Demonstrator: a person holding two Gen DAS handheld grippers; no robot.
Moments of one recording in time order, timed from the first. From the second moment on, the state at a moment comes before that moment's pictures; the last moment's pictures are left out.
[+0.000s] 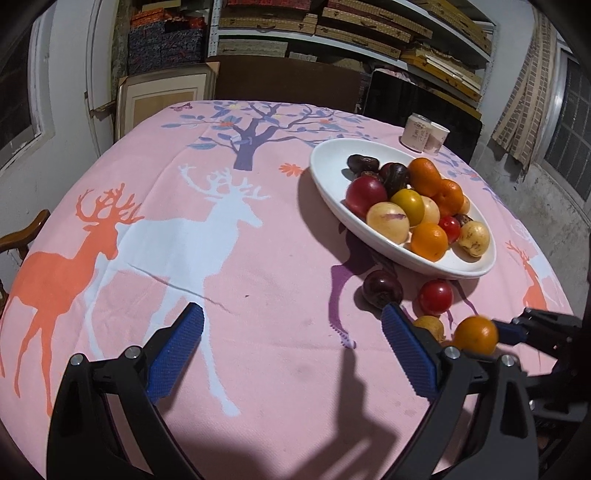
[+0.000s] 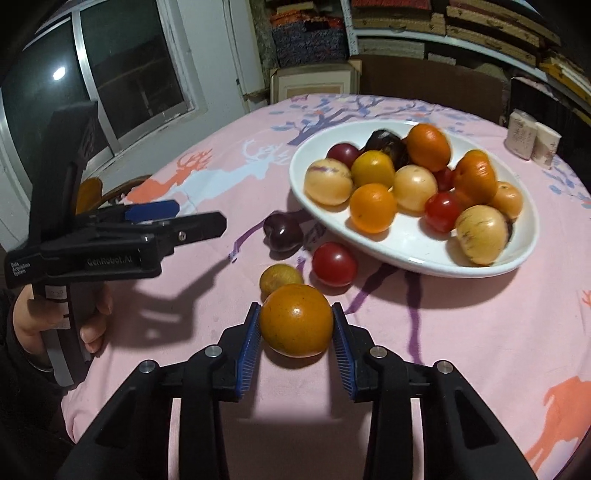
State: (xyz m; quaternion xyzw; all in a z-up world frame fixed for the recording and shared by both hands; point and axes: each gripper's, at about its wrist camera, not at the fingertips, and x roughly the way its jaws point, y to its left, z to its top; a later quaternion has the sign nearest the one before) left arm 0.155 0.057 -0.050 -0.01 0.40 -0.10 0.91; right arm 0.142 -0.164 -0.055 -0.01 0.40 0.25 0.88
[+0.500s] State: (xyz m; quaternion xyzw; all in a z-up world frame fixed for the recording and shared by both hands) left arm 0.143 -0.036 -0.061 0.09 0.43 -0.16 0.88; right arm 0.124 -0.246 -0.044 0.05 0.34 0.15 0.93
